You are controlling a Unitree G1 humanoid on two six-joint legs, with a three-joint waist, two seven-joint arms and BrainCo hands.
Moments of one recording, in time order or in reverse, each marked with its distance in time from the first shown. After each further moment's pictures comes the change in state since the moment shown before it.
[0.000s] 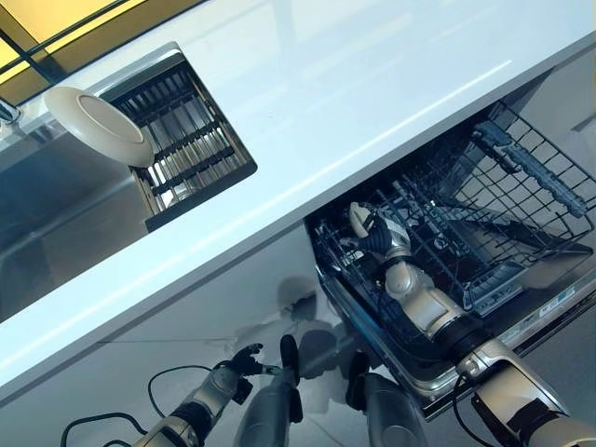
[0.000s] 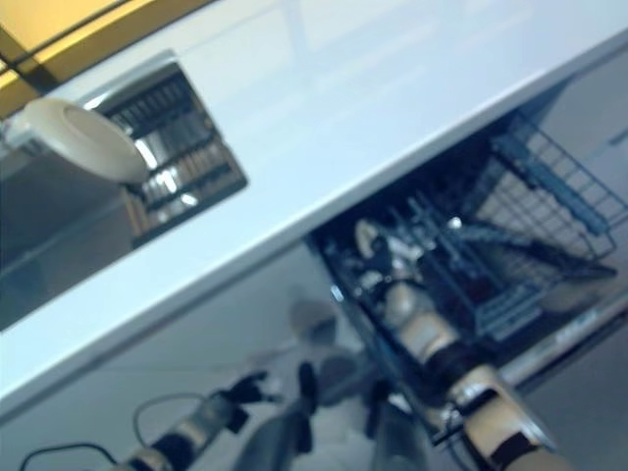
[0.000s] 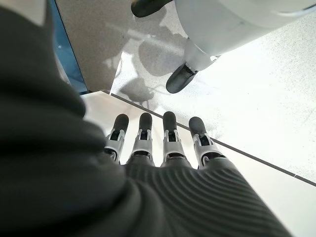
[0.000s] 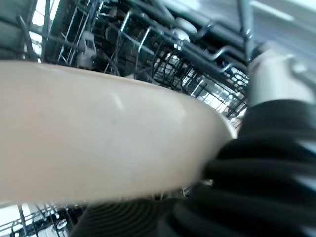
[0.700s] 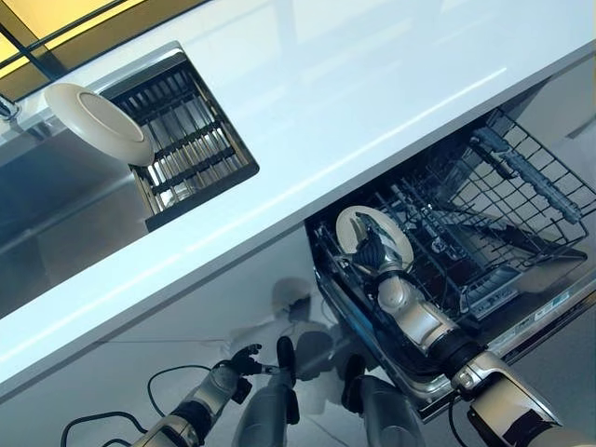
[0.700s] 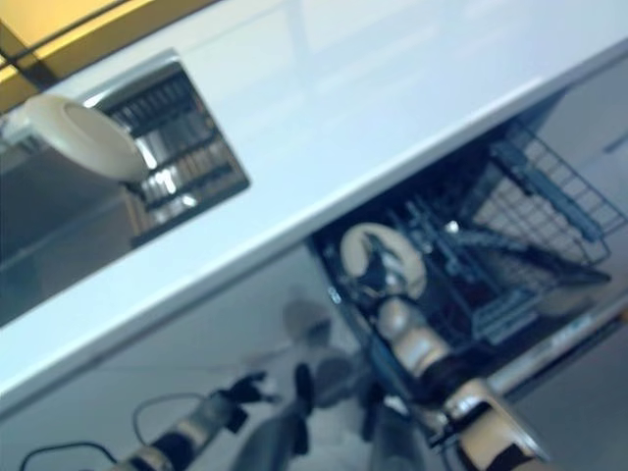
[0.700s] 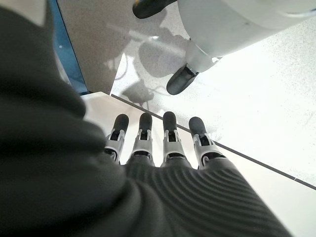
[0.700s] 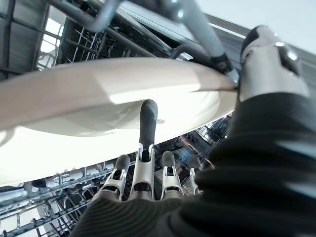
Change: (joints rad) left arm -0.006 0.001 0.002 0.001 0.000 0.019 0.000; right arm 0.058 0.017 -0.009 -0.008 0.070 -0.026 -0.052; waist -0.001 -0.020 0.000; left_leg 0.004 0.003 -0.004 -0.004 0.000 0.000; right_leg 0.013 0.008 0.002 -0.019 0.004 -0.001
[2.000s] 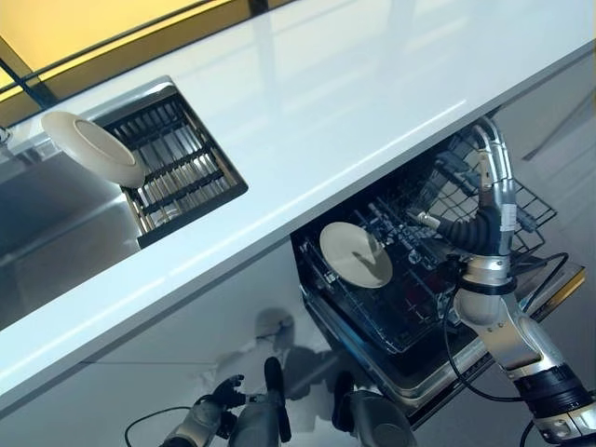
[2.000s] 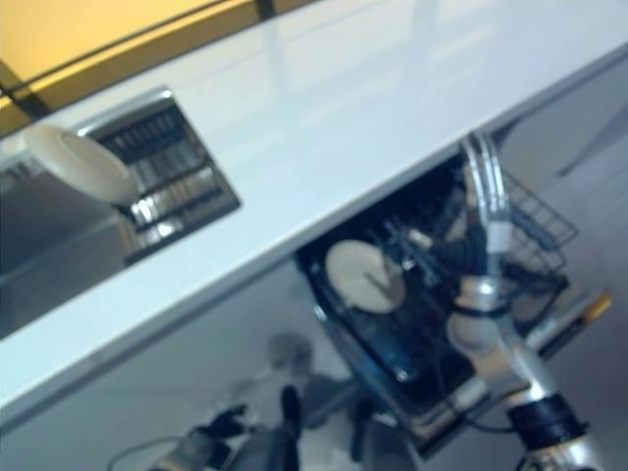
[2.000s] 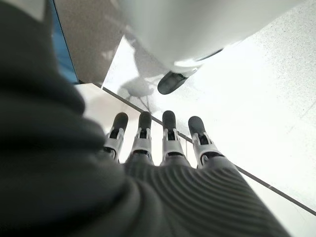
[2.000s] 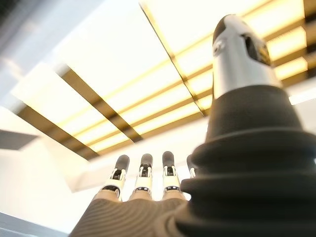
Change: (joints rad) left arm 0.192 0.000 0.145 0.067 0.022 -0.064 0.005; right arm 0.334 -0.290 -0.403 -0.538 -0.251 -0.553 -0.386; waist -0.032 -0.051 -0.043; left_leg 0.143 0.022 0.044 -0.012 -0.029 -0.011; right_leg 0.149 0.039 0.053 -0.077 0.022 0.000
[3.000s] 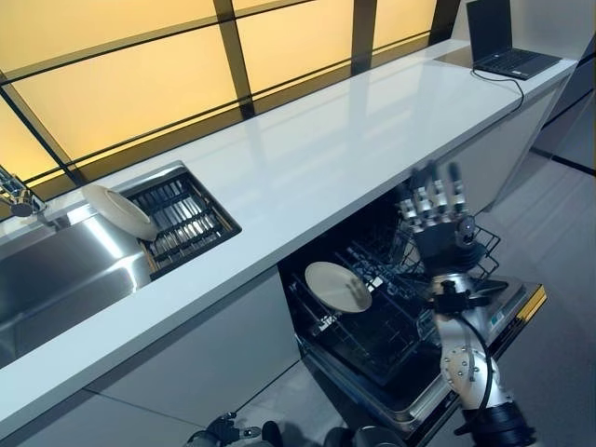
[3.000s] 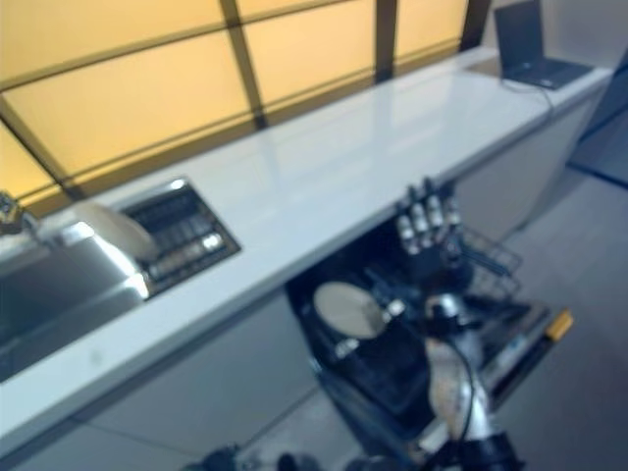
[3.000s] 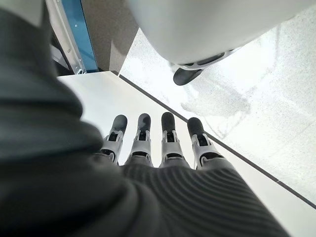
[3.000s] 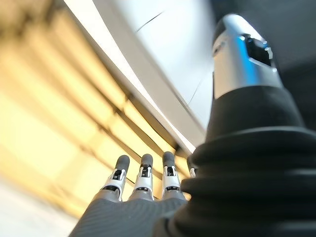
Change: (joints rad) left arm 0.065 -0.030 0.025 0.063 -0.062 0.000 0.008; right arm 0.106 0.427 0.023 -0.133 1.905 0.221 1.136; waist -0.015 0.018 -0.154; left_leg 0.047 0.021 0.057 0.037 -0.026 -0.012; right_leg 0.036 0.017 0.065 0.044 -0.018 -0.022
